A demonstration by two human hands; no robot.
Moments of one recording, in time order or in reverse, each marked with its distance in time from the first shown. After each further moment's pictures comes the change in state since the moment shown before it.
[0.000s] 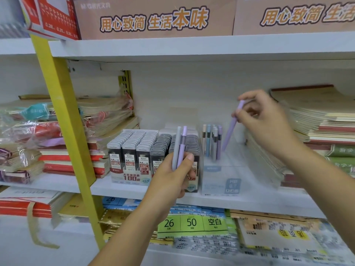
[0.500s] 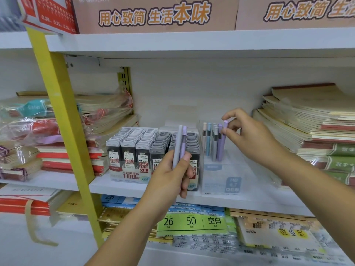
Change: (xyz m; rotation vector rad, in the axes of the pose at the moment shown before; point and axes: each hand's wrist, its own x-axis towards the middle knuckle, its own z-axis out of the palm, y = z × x) left_hand -0.001 -0.004 -0.003 0.021 -0.041 0.065; right_hand -0.011 0.022 0.023 -0.338 -0.244 -0.028
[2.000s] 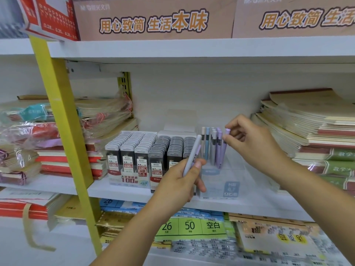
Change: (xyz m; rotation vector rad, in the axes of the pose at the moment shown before) left_hand 0.006 -0.006 0.010 0.216 -0.102 -0.006; right_hand -0.011 -0.003 -0.003 0.138 0.120 -0.023
